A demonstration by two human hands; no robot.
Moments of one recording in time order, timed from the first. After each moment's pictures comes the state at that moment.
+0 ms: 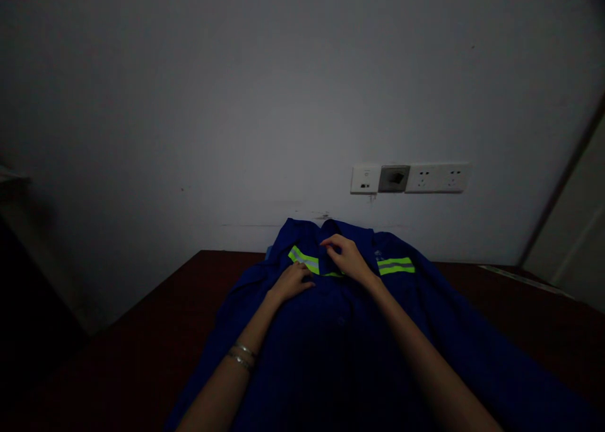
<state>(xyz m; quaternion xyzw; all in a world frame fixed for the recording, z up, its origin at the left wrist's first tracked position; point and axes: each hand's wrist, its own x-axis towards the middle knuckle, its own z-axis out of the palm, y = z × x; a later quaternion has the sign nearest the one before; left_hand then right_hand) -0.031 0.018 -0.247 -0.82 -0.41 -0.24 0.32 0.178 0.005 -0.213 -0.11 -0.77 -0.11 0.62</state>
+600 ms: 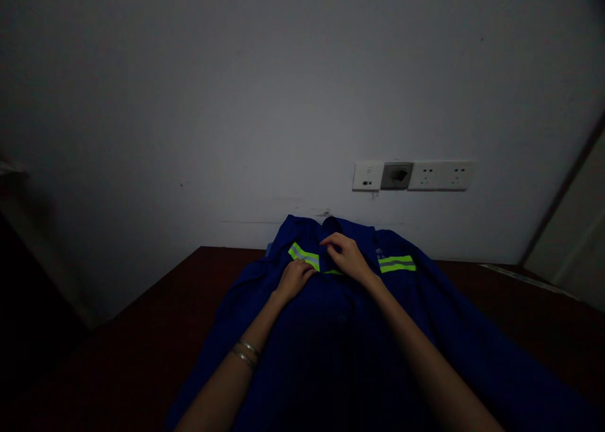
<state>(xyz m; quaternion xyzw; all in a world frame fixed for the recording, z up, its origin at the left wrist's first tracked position) -0.019 0.022 -0.256 -0.78 -0.40 -0.38 0.30 0.175 0.004 -0.216 -0.11 -0.77 -0.13 0.61</state>
